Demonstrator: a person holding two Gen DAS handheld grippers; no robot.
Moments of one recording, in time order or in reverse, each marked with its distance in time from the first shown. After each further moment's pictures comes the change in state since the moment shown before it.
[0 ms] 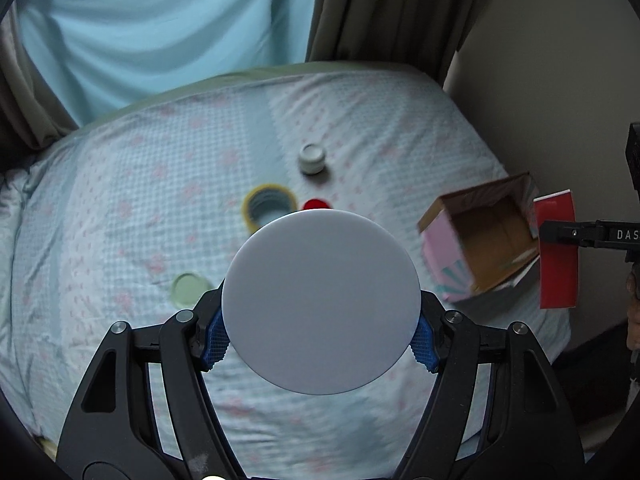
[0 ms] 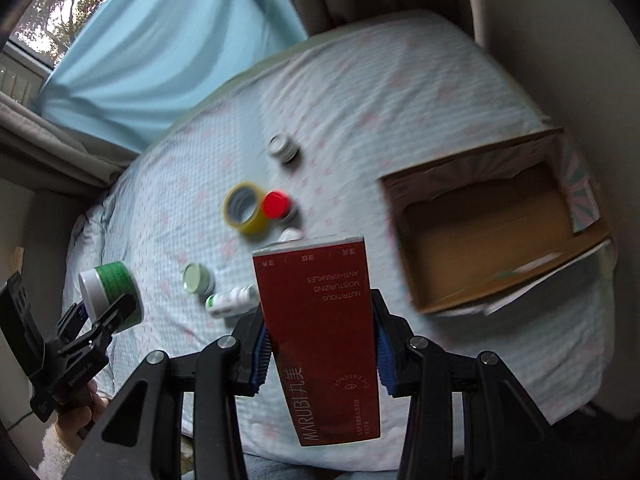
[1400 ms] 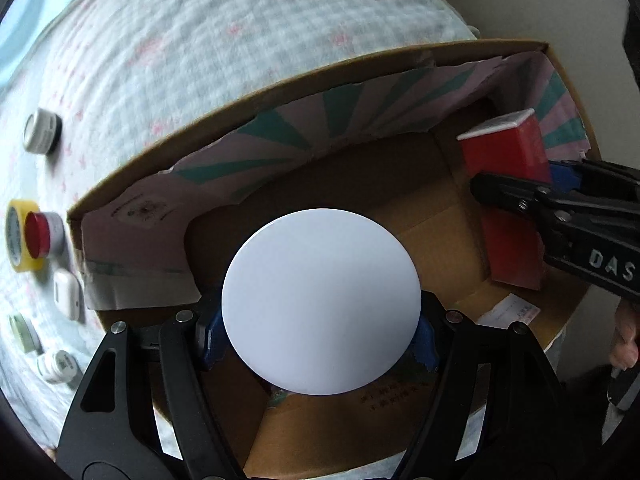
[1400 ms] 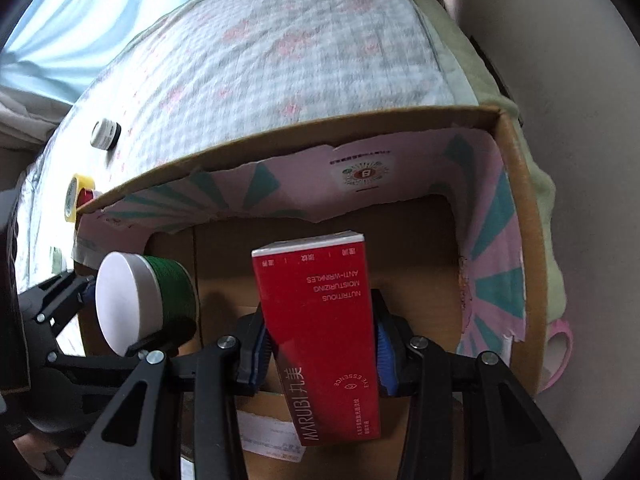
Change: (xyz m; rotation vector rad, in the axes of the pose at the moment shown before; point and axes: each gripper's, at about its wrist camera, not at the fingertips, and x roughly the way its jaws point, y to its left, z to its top) left arm 0.301 -0.318 0.025 0.155 0.469 -0.036; right arm 0.135 -0.260 0.088 -0.135 0.196 -0.116
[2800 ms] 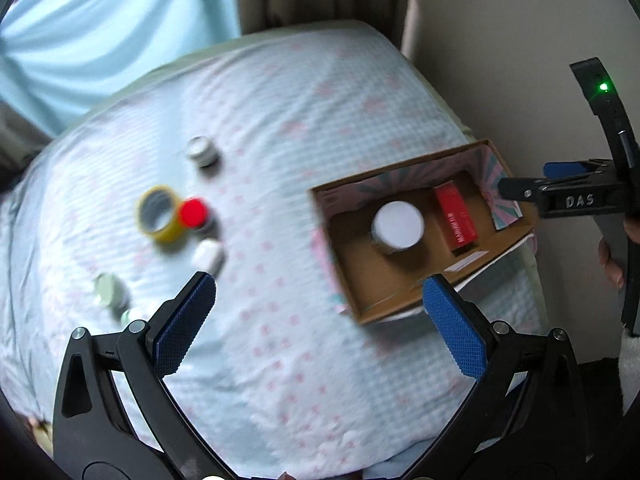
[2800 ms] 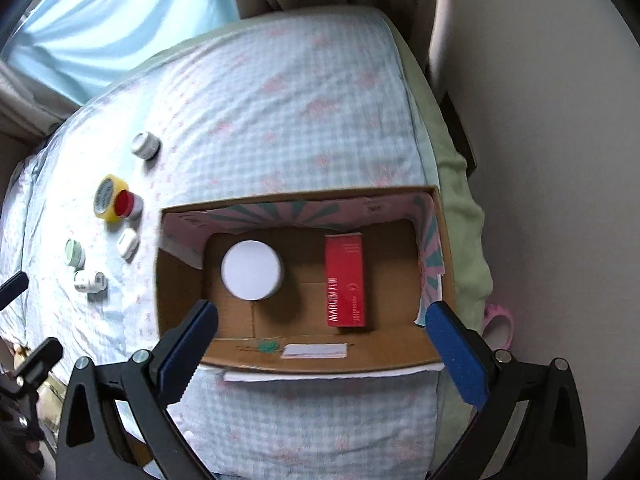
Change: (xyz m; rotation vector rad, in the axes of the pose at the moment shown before) left arm -0.222 0.090 -0.129 -0.108 -0.324 0.095; right arm -0.140 0.077 -0.031 -0.082 -0.114 -0.132
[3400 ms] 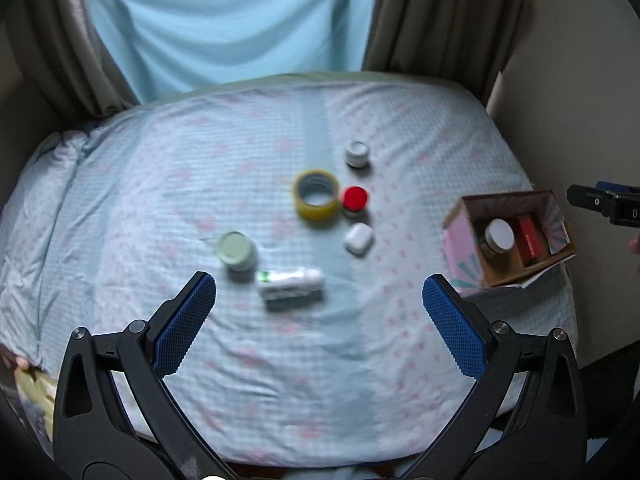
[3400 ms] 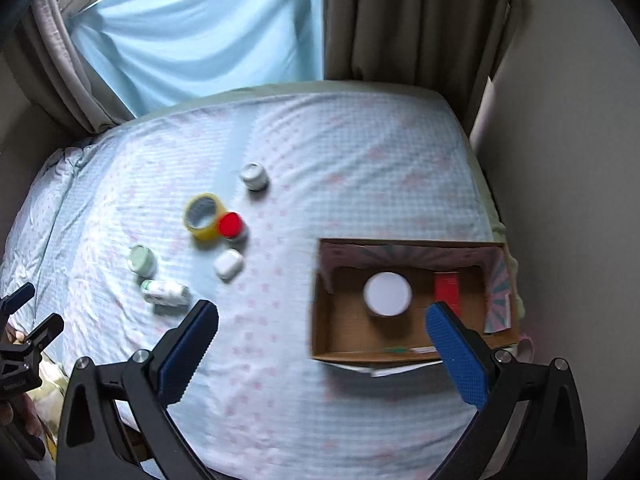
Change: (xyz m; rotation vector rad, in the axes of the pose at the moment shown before) left arm -0.106 0.225 -0.115 -0.206 -0.176 0.112; right arm -0.085 0.203 -0.037 -0.100 -0.217 -0.003
